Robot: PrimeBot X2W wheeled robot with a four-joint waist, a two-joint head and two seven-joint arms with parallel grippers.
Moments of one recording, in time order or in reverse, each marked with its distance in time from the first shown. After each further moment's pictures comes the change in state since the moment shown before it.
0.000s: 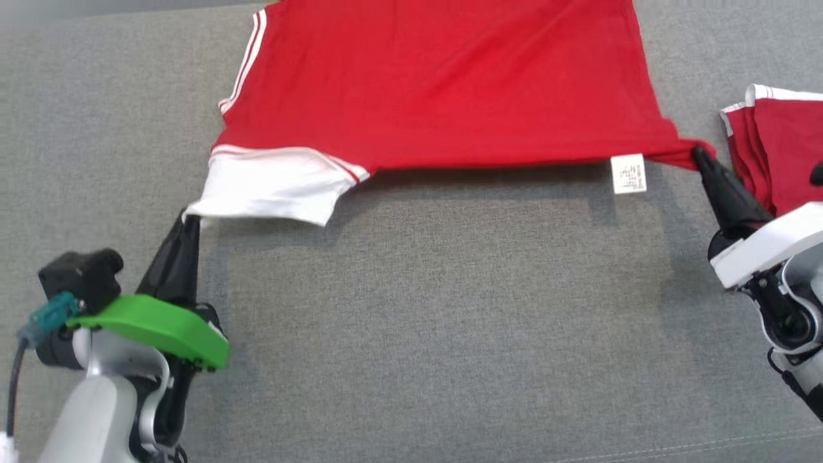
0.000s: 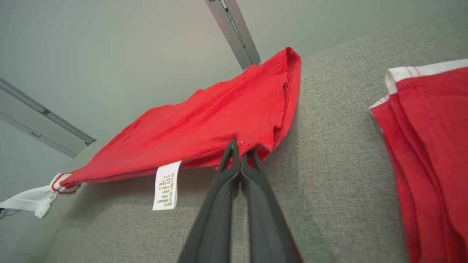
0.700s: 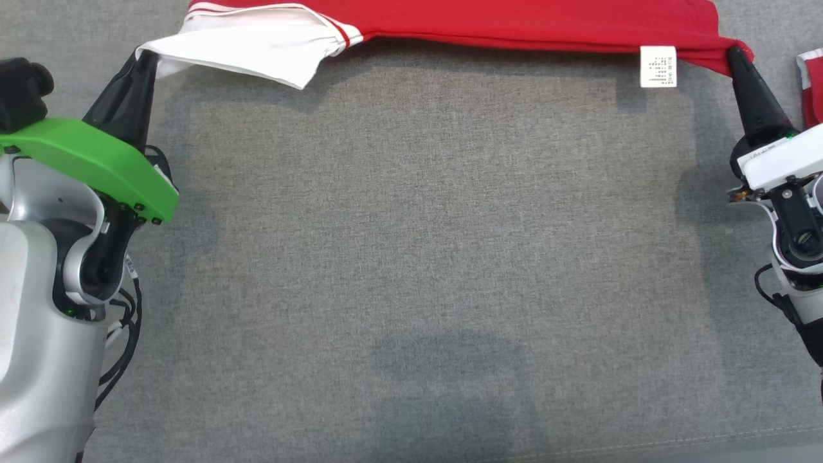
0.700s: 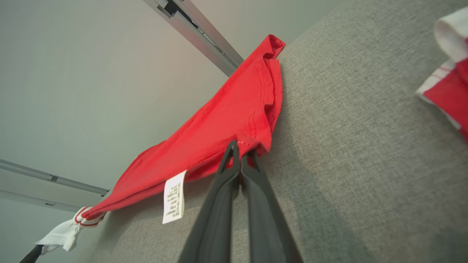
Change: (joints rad) left arm -0.386 0.045 -0.001 0.048 -0.060 -0.015 0.253; right arm -0.125 0.069 -0.144 -0.110 0.168 -0.159 0.079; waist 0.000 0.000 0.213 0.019
